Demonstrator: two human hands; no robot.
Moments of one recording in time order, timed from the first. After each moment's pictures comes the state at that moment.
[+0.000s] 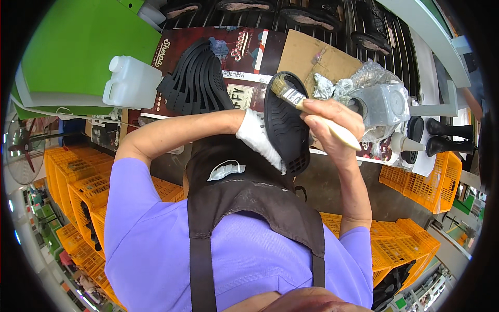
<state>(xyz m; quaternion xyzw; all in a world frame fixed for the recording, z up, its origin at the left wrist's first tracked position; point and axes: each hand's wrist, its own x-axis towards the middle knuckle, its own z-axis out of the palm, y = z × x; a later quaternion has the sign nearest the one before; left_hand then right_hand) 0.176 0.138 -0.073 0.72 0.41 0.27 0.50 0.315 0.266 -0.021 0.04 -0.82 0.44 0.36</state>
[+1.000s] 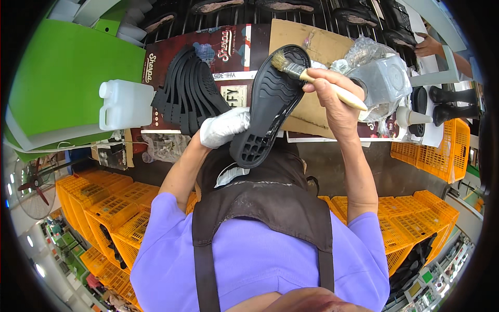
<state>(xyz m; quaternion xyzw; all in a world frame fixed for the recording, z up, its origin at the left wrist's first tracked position) 0.154 0.078 -0.079 0.24 0.39 0.54 0.71 0.311 0.273 -0.037 -0.14 -0.70 0.62 0.32</state>
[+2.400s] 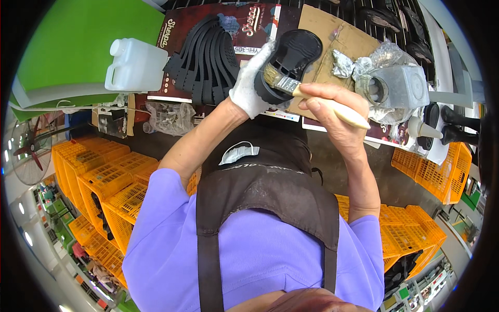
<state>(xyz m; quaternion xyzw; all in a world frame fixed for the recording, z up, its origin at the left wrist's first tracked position) 0.172 0.118 -0.073 0.00 0.28 0.77 0.57 0.315 0.226 -0.026 -0.08 -0.73 0.65 0.21</state>
